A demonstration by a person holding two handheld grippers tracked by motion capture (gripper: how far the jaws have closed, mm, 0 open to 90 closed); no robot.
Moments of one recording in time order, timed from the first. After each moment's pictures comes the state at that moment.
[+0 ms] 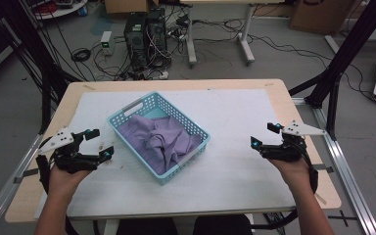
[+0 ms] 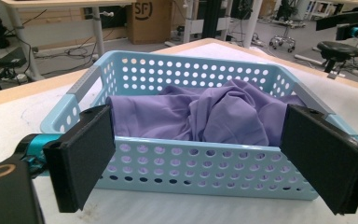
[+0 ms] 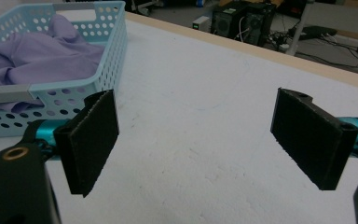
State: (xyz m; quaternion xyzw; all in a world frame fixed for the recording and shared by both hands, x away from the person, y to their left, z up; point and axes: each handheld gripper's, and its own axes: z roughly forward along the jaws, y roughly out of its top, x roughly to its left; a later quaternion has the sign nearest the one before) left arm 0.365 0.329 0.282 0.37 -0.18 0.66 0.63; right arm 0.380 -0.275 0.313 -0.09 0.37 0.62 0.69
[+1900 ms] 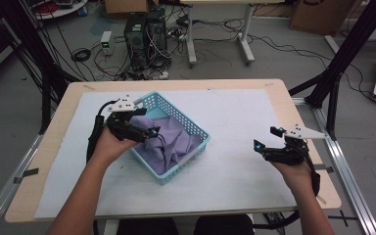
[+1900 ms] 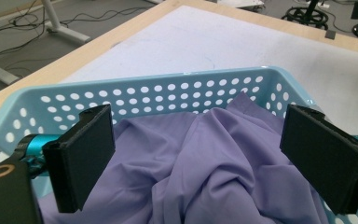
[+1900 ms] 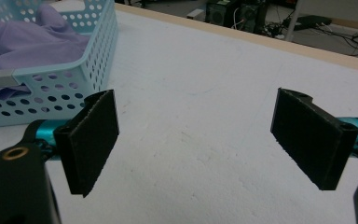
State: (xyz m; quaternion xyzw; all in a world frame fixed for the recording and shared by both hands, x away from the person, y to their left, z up) left arm 0.333 0.208 0.370 0.47 -0.16 0.69 0.52; right arm 0.392 -0.284 0.310 -0.07 0.37 0.63 0.68
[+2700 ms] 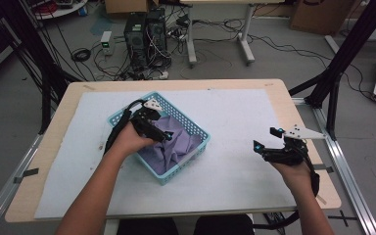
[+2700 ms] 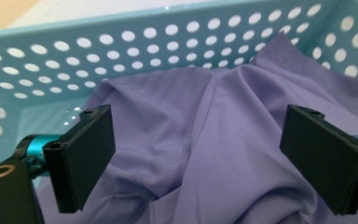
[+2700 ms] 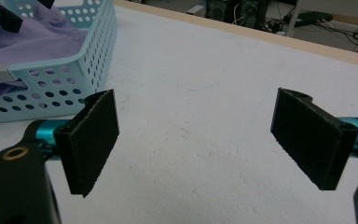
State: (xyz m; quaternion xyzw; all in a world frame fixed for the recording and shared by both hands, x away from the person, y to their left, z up) left arm 0.364 0.159 0.411 0.55 -0.05 0.71 0.43; right arm 0.395 -0.283 0.311 -0.07 0.37 0.63 0.68
